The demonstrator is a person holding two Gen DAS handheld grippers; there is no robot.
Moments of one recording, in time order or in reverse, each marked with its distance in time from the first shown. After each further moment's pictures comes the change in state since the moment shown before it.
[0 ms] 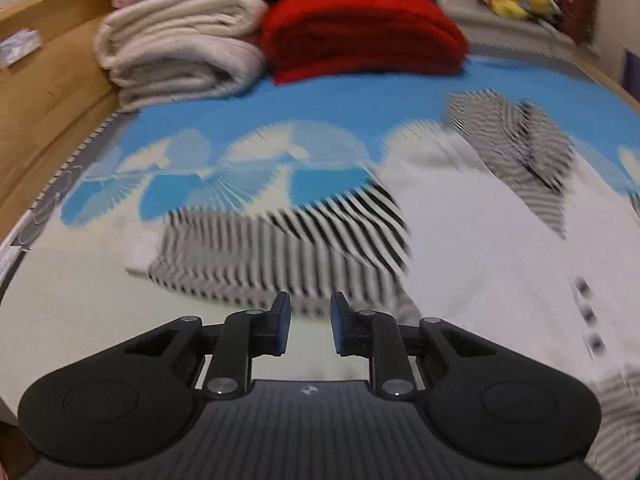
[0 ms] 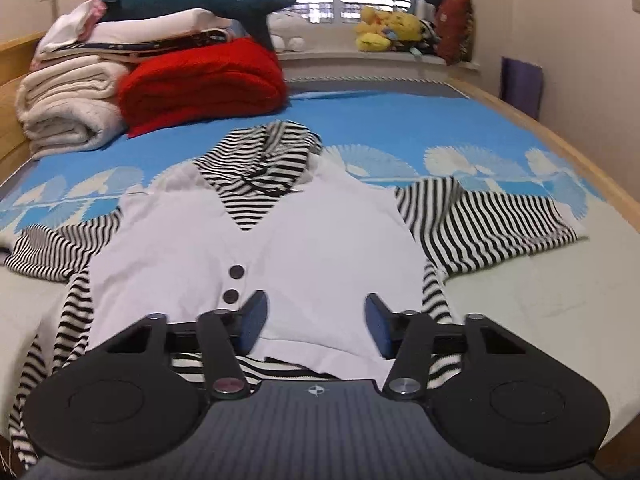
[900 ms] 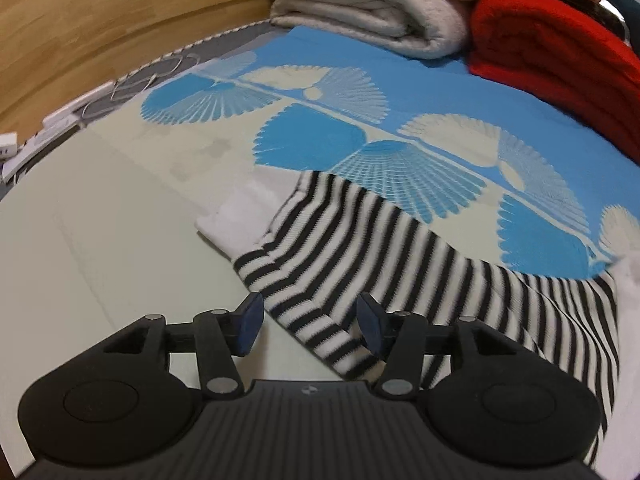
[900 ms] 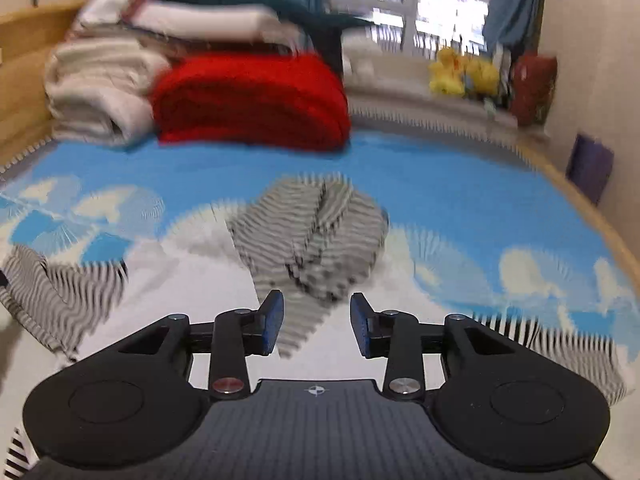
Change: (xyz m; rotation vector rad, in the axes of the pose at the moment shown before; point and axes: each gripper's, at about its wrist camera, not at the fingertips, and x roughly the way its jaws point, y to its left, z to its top) left arm 0.168 0.125 0.014 -0.444 0.130 0.232; right arm 0.127 0.070 0.129 -0.180 0.020 0.049
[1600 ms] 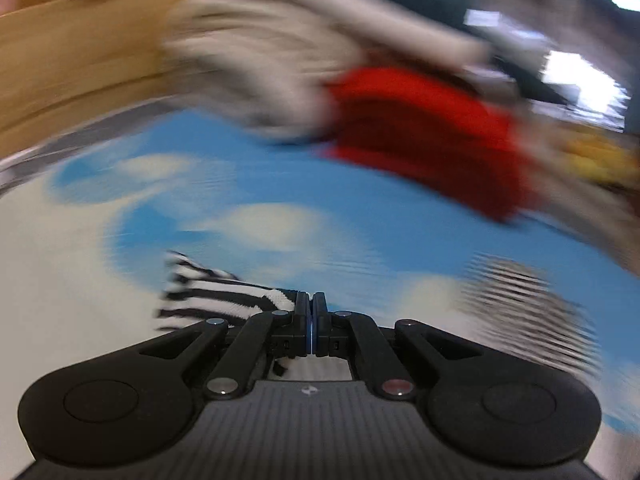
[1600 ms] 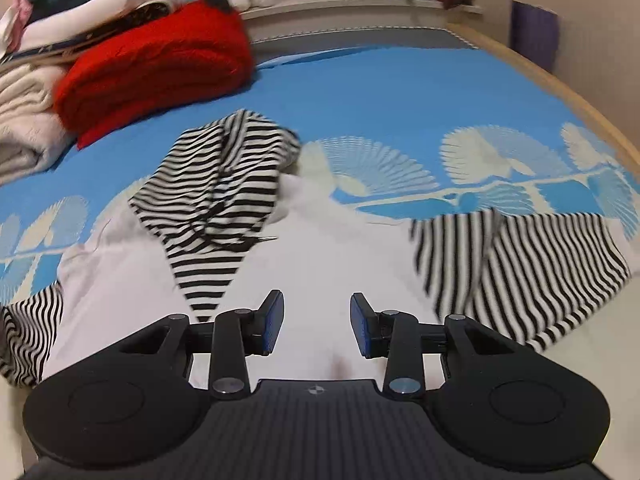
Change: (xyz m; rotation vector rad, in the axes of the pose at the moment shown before) left arm -0.170 -0.149 0.002 0.058 -0.210 -0.382; right arm 0.030 -0.110 -0.013 0.322 0.168 -0.052
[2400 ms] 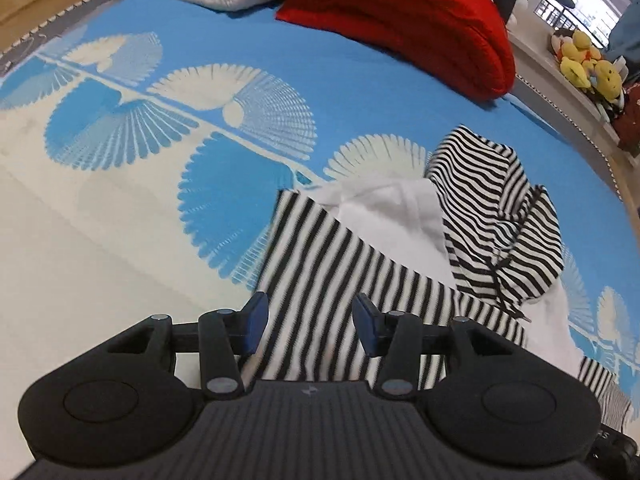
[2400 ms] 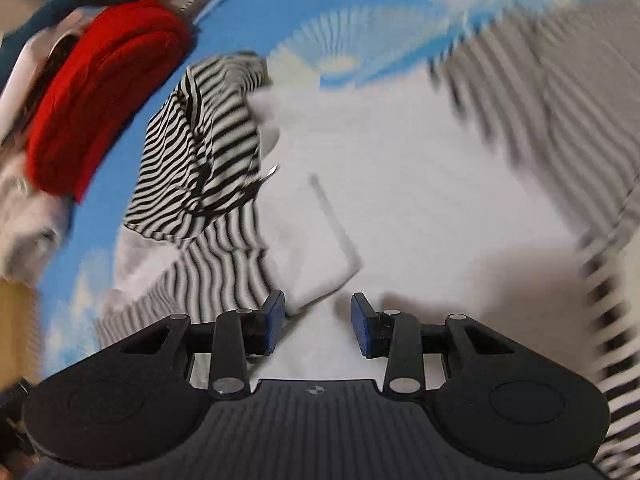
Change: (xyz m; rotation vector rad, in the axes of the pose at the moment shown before) left arm 0.049 -0.012 -0.010 -0.042 0.395 0.025; right arm 0.101 -0.021 -0.022 0.504 0.274 0.216
